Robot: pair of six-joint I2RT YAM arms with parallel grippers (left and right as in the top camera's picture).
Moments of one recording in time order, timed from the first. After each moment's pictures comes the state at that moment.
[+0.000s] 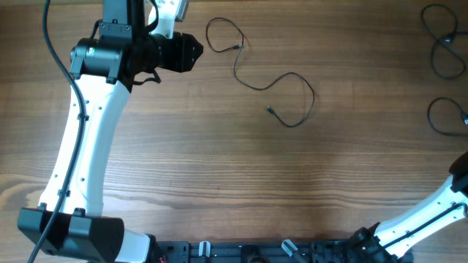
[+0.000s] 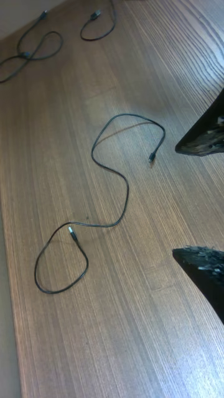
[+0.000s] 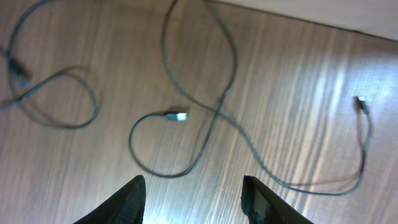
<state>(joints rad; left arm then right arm) -0.16 1.64 1.72 -0.94 0.40 0.02 -0.81 2.23 2.53 -1.53 0.12 0.48</state>
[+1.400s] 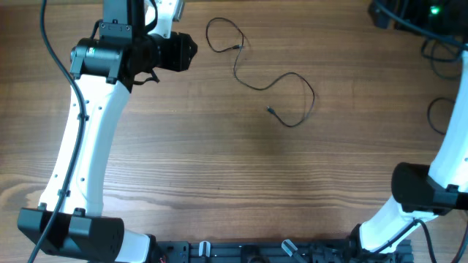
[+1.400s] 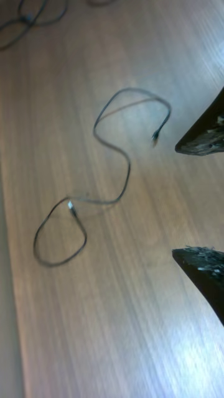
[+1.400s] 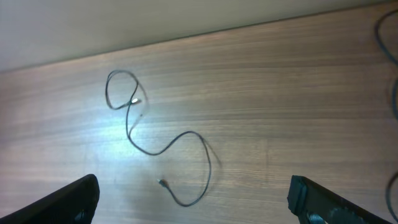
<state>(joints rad) -0.16 1.64 1.72 -0.92 0.29 0.01 -0.09 1.90 2.52 -1.52 -0.24 0.07</state>
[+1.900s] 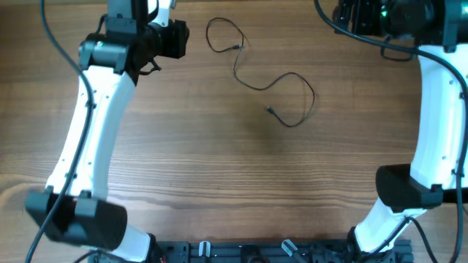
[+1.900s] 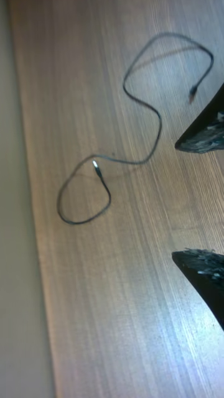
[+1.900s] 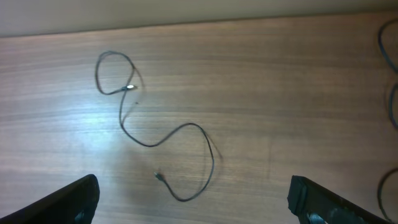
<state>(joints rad) -0.16 1.71 1.72 -0.80 0.15 0.00 0.10 1.93 2.52 -1.53 -0.03 0.14</state>
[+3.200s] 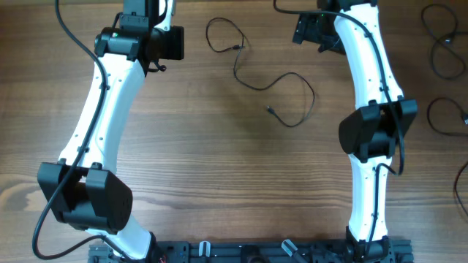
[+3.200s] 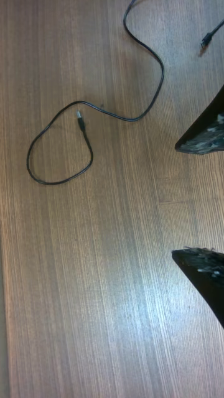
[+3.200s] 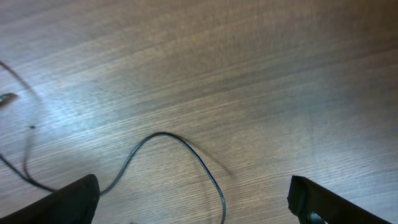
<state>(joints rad) -0.16 1.81 1.72 -0.81 0.01 -0.05 0.18 2.42 2.52 -1.44 0.14 0.45</state>
